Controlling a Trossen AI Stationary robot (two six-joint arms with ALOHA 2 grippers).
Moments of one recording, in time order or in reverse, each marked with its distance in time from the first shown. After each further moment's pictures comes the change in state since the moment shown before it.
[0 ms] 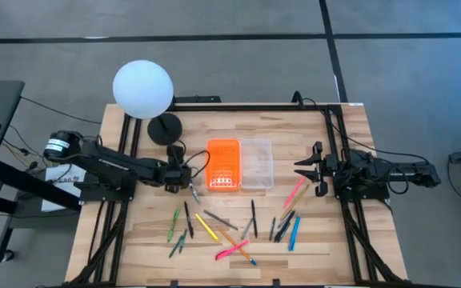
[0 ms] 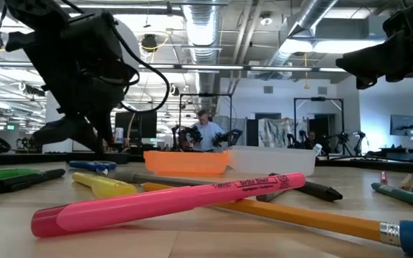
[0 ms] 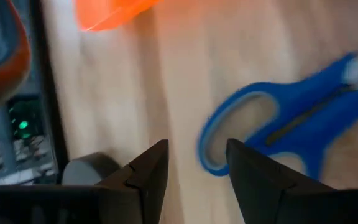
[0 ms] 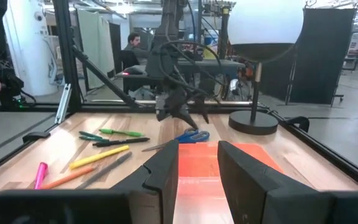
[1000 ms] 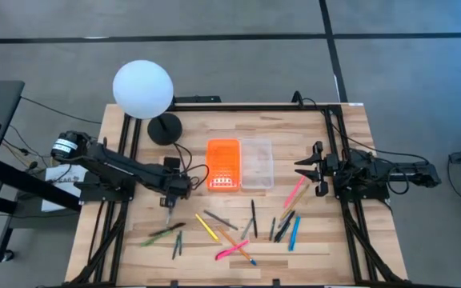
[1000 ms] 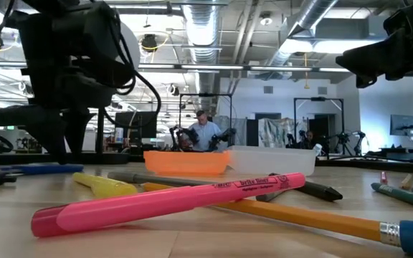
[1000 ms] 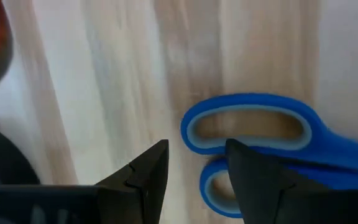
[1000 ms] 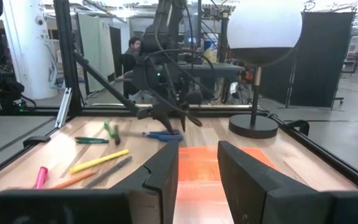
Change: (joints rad) left arm -0.123 0.091 0.139 -0.328 0.302 -0.331; right arm 0.000 0.000 0.000 0.017 -0.001 0.002
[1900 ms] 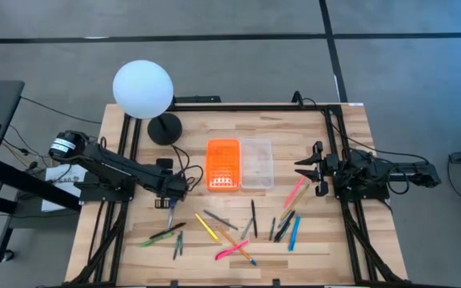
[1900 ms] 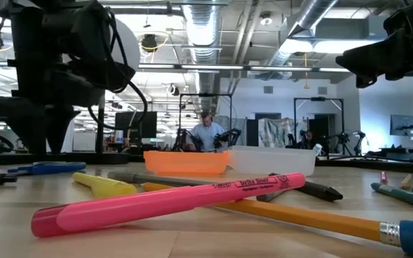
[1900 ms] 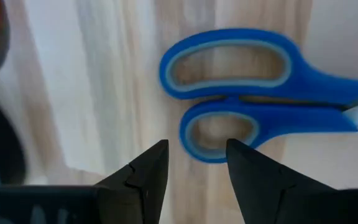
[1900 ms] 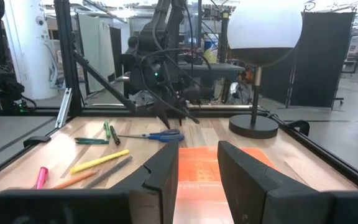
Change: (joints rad) left arm -0.020 -0.024 0.013 -0.147 0.070 -0.140; right arm 0.000 0.000 0.000 0.000 0.000 0.000
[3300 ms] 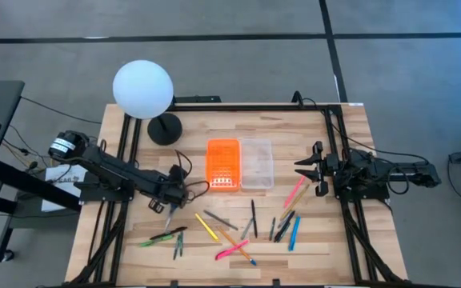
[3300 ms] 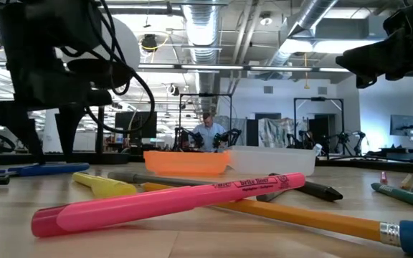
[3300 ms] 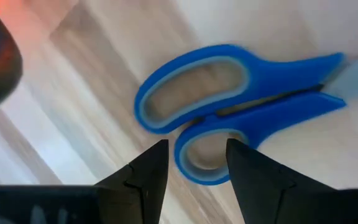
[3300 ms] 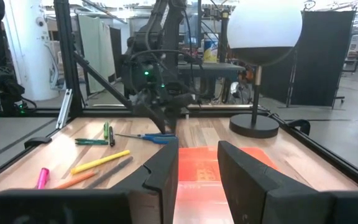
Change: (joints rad) left arm -0.084 -0.001 -0.029 0.143 -0.031 0.543; right arm 0.000 0.000 0.000 -0.001 0.000 0.008
